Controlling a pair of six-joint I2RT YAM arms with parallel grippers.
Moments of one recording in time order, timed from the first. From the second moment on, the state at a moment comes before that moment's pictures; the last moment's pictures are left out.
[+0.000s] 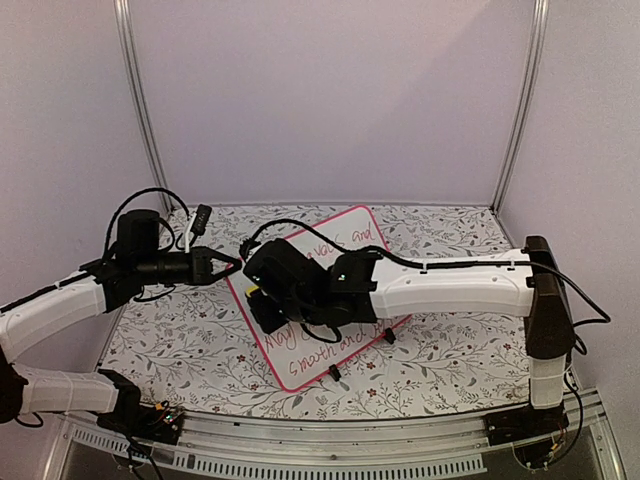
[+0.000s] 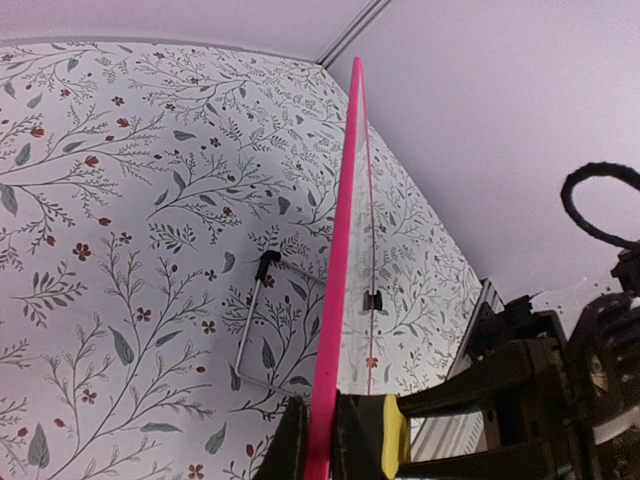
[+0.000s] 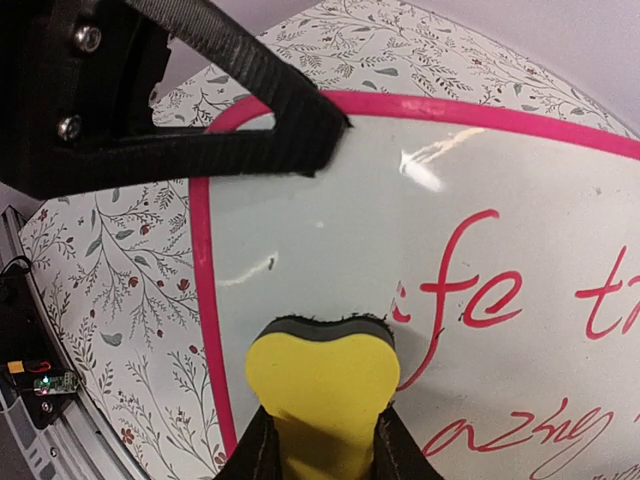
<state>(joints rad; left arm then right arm) -0.39 1.05 0.65 -0.04 0.64 -0.44 1.30 2.07 1.80 -0.46 0.39 0.40</state>
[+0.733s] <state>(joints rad) -0.39 1.05 0.65 -0.02 0.63 -0.44 1.29 2.09 1.88 -0.50 0.36 0.41</state>
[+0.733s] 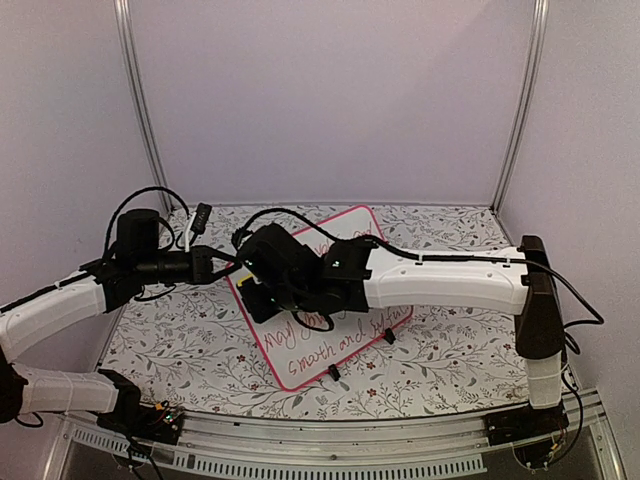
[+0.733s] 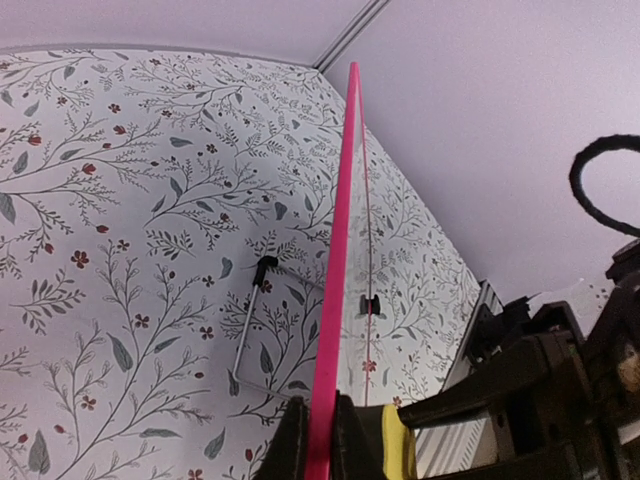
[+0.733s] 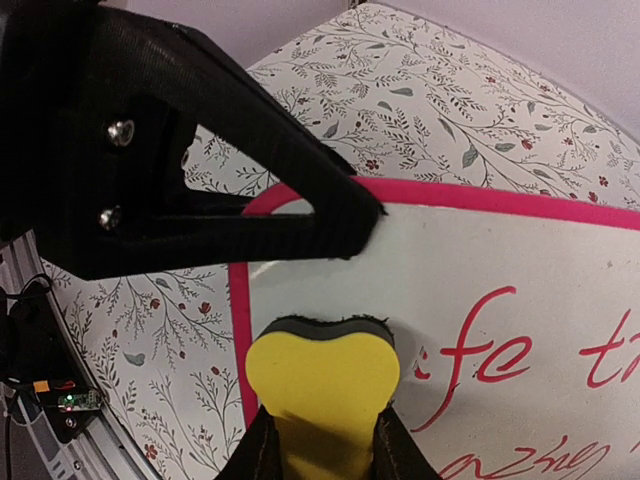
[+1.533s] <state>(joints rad) -0.39 1.05 0.65 -0.03 0.62 -0.44 1.28 2.00 1.67 -0.44 0.38 0.43</state>
